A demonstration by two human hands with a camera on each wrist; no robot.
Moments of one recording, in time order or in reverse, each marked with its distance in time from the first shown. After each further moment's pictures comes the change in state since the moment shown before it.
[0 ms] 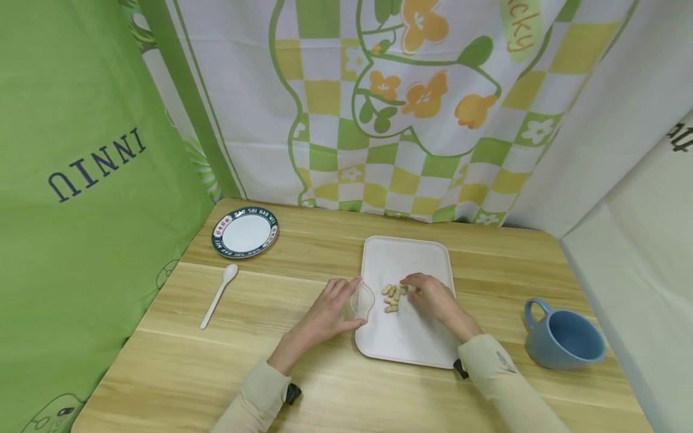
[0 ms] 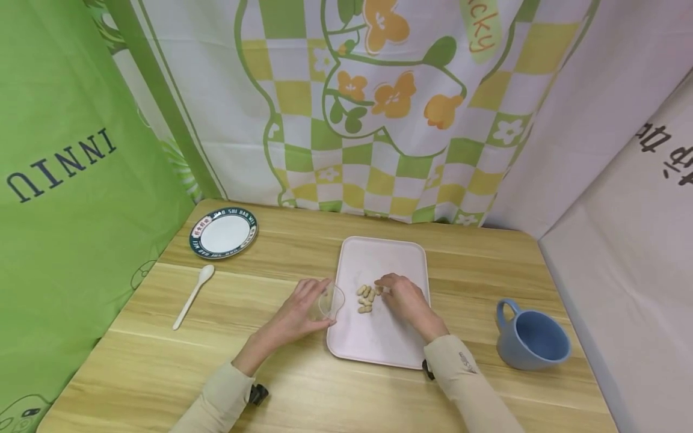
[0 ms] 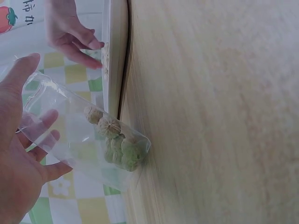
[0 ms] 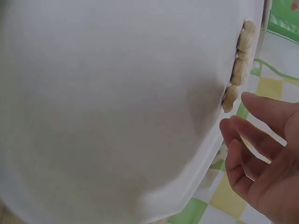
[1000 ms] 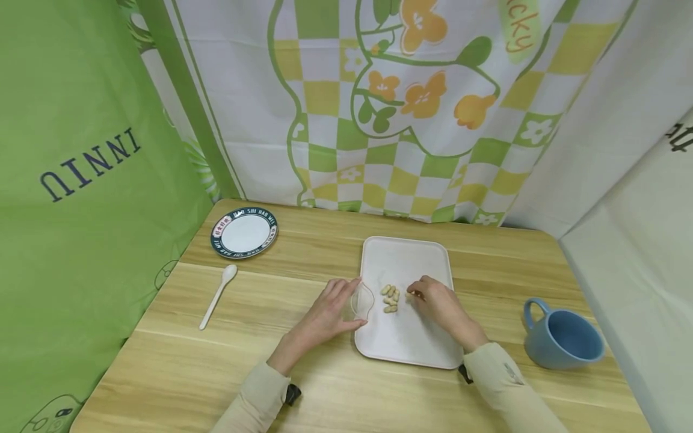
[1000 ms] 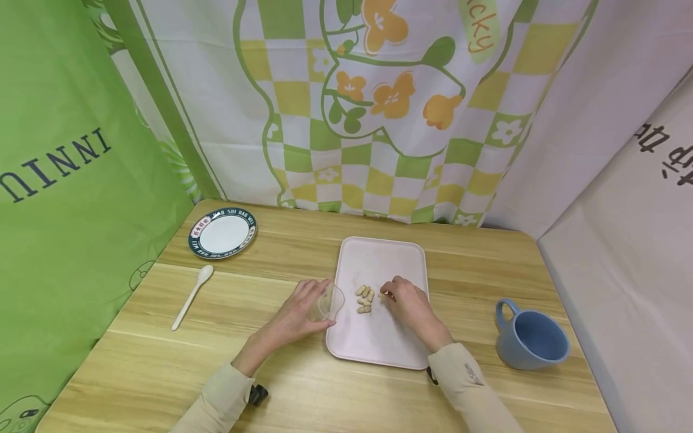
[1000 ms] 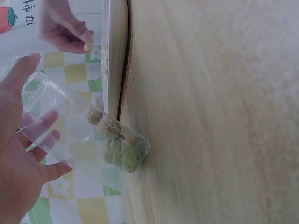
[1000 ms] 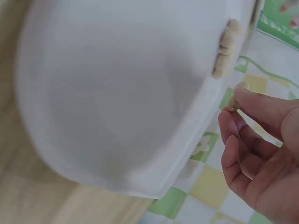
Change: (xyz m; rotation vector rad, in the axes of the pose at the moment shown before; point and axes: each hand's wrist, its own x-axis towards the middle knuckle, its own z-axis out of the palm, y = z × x) left_hand 0.000 -0.001 0.002 0.000 0.007 0.015; right_hand -0.013 -0.007 -0.007 -0.104 0.086 -0.065
